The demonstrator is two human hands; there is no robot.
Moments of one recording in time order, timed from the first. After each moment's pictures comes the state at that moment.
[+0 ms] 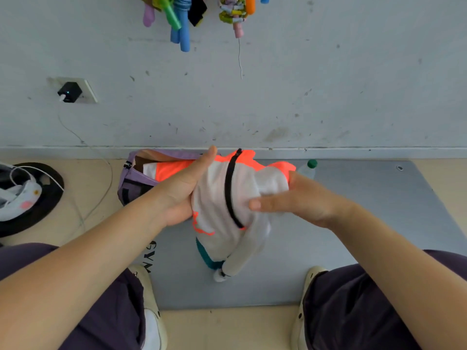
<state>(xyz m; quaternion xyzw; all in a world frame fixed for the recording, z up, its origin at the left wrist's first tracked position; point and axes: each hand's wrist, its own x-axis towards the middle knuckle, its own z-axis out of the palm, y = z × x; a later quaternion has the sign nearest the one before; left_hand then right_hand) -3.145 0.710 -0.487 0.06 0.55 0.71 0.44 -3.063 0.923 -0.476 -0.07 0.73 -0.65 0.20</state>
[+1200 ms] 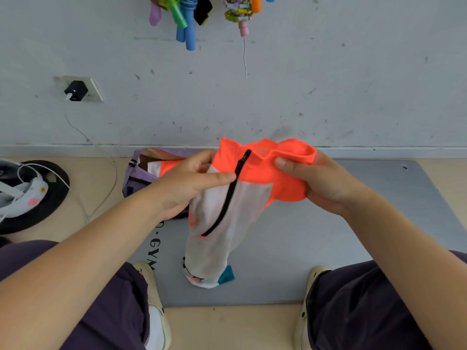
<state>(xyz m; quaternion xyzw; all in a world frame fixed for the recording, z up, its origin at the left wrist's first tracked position) -3.153 0.698 -0.490 0.16 0.66 0.65 0.34 -3.071 0.939 -0.472 0.03 0.65 -0.75 0.07</state>
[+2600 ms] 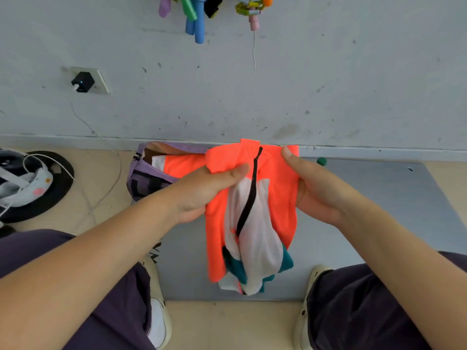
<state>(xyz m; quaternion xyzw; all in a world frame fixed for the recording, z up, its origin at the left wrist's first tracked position) -3.130 0.710 -0.489 0.14 0.59 0.69 0.39 -3.068 0.914 -0.476 0.14 0.52 -0.83 0.15</state>
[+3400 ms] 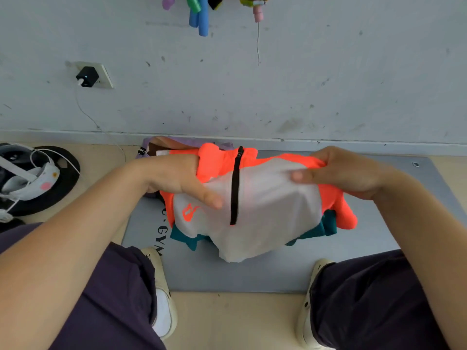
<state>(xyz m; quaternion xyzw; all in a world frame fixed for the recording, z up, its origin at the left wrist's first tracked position) -3.172 0.662 -0.476 0.34 0.77 0.35 0.41 -3.065 0.961 -0.455 0.01 0.83 -0.51 0.21</state>
